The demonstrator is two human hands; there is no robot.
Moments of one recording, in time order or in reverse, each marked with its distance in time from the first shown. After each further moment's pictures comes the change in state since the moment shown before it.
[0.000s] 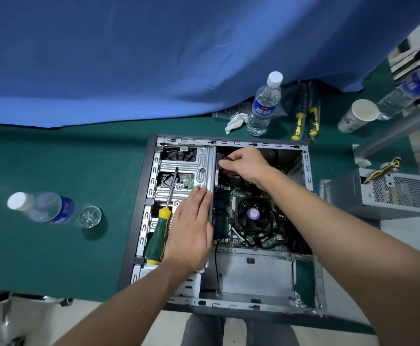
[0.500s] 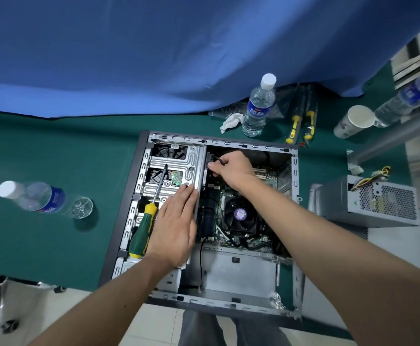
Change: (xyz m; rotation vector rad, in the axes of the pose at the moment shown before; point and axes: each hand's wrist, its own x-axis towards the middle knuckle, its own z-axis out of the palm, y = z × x) left_hand -0.002 0.003 0.002 -0.016 0.032 -0.015; right_hand -0.012 0.000 0.003 -0.170 0.008 -0.047
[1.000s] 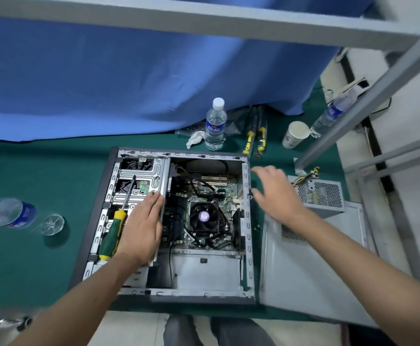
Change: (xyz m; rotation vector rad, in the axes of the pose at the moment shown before) left_hand 0.006 0.000 -0.005 0.065 -0.046 -0.031; right_hand -0.102 0.094 -0.128 -0.532 0.225 -0.240
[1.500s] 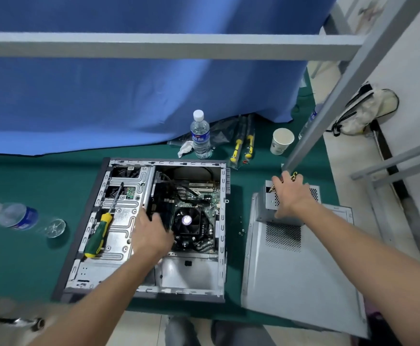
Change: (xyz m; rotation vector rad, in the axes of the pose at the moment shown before) left_hand 0.010 0.103 -0.013 0.019 -0.245 -0.563; right_hand 0.000 0.112 -0.026 -0.506 -0.296 0.159
